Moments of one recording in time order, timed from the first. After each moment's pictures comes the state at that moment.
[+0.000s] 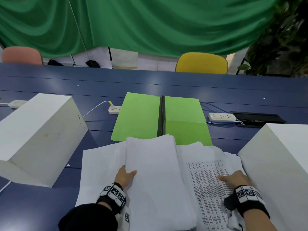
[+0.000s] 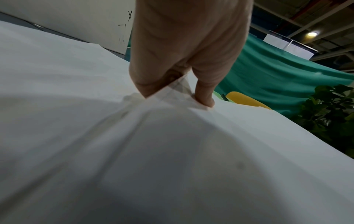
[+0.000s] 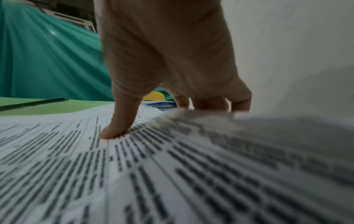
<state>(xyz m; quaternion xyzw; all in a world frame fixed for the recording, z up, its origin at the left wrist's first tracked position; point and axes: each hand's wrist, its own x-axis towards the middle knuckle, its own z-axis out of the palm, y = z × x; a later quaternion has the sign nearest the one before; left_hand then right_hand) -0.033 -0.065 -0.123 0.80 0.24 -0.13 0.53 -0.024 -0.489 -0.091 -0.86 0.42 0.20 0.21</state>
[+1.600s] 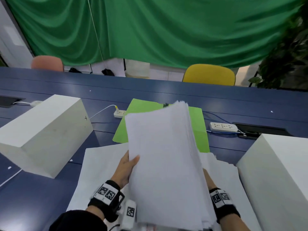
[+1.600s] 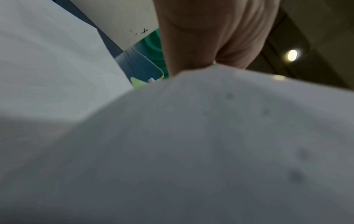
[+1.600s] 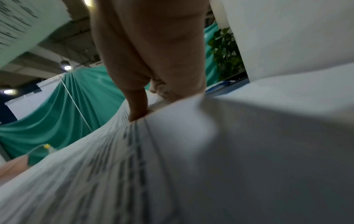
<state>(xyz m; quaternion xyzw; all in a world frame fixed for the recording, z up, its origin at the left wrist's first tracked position) -0.064 -0.128 -0.013 0.59 0.11 -0.01 0.80 -0.021 -0.411 -0.071 -0.84 0.09 0.15 0.52</state>
